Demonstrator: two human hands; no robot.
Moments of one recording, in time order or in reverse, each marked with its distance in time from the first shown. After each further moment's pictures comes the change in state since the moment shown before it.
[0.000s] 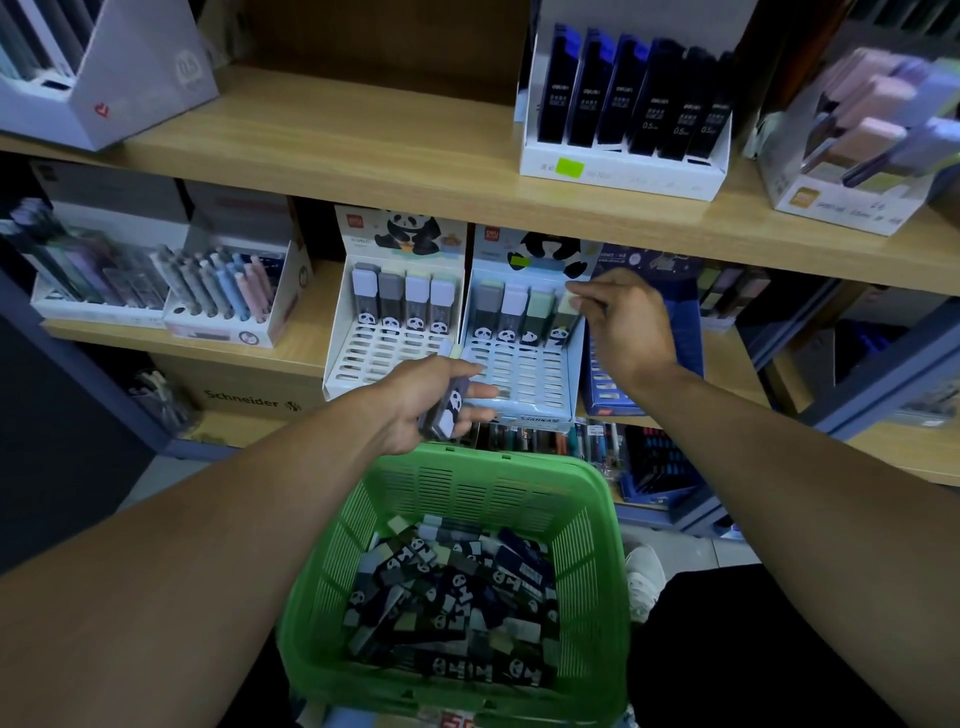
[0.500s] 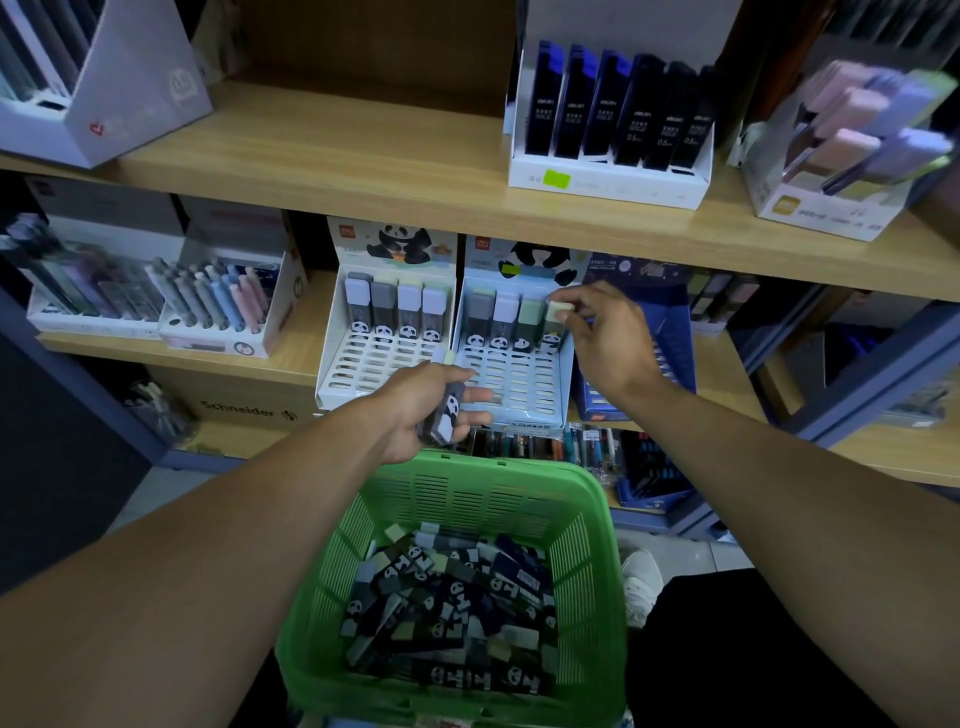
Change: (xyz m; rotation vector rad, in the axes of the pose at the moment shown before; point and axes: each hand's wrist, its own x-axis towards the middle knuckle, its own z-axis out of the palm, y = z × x) left_hand 0.000 0.000 0.004 -0.034 0.021 0.017; right_hand -0.007 -0.010 0.001 0.102 -0.028 0.034
